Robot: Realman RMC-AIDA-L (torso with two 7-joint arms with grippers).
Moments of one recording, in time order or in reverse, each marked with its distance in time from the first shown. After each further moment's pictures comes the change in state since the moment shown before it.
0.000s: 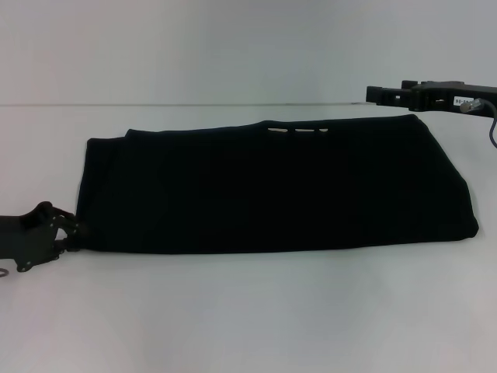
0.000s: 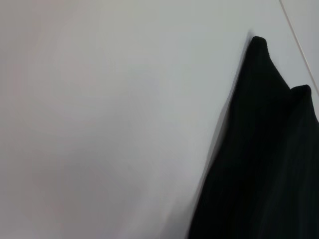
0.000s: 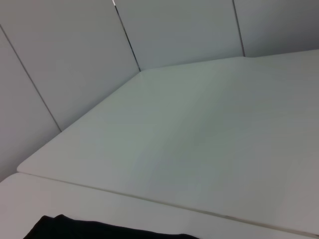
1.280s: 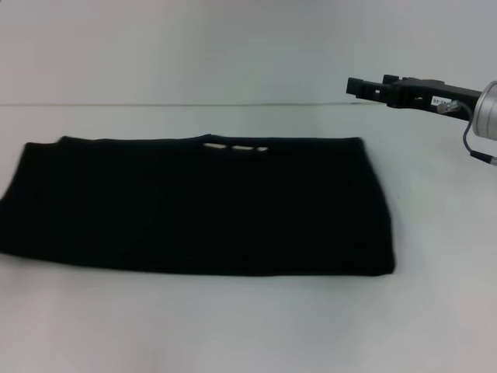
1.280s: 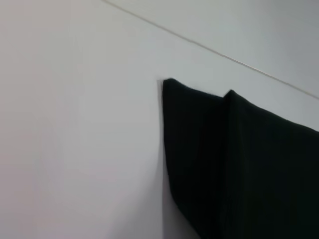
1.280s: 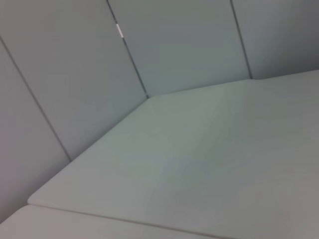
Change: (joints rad) left arm 0.138 0.002 -0.021 0.295 -0.026 0.073 0.563; right arm -0.011 0.065 0.000 0.011 0.126 0.051 -0.078
